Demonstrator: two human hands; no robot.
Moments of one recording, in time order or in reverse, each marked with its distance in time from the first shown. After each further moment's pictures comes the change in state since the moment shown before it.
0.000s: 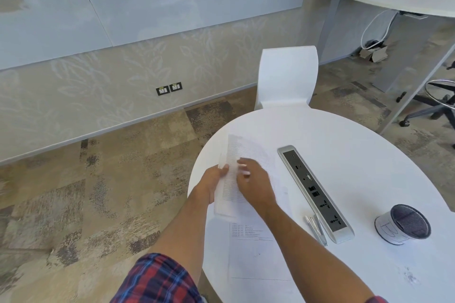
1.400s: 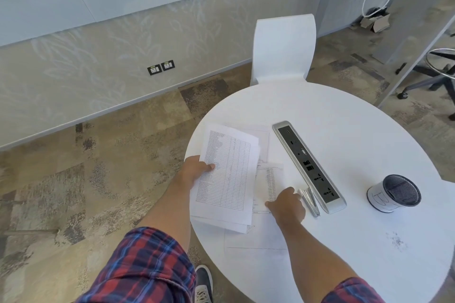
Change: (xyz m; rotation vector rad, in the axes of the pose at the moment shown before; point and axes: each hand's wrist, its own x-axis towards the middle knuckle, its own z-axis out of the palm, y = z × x) left_hand -0.002 -0.017 -0.039 0.413 0.216 -0.079; right_hand -0.071 0.114 -0.025 -0.634 -0.143 0.837
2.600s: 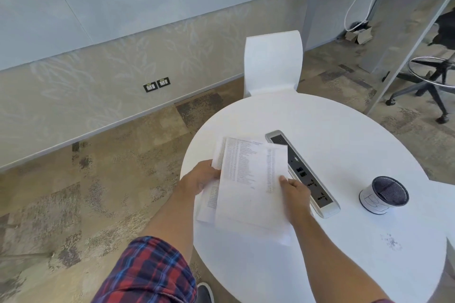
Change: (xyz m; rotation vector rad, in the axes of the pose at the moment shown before) left_hand -0.029 0.031 0.030 0.061 -0.283 0.077; right_hand 0.007 0.020 -0.045 1.223 0.053 -0.077
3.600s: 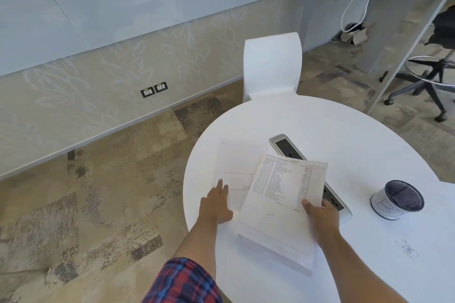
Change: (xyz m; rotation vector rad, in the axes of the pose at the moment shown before) left_hand 0.028 -0.076 0.021 1.244 0.049 0.028; right_hand 0.024 0.038 -0.039 -0.004 0.076 0.048
